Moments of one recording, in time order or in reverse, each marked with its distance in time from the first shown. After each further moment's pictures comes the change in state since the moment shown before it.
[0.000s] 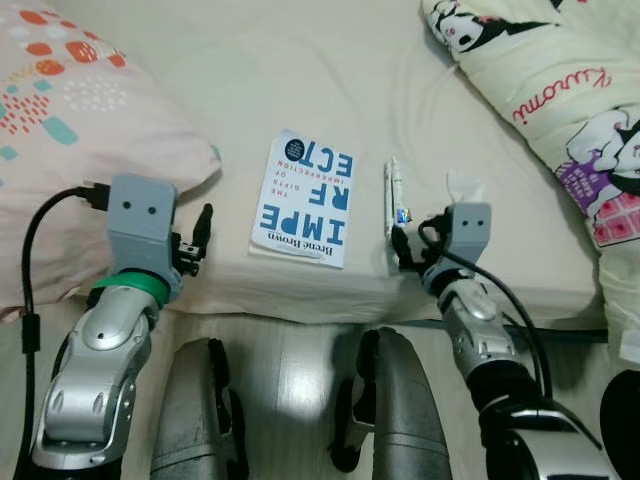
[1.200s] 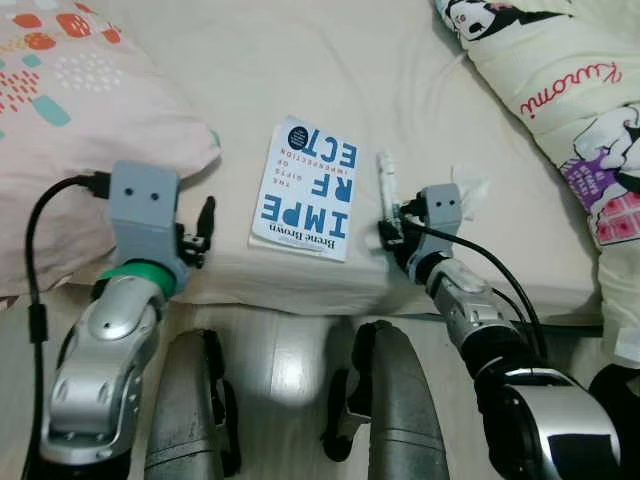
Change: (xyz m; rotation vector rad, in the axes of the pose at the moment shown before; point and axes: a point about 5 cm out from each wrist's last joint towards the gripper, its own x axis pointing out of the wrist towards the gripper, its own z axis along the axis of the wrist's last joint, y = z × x) left arm 0.010 -0.022 0.008 -0.087 0.025 -0.067; right arm 0.009 0.024 -0.013 -0.022 0.190 0.271
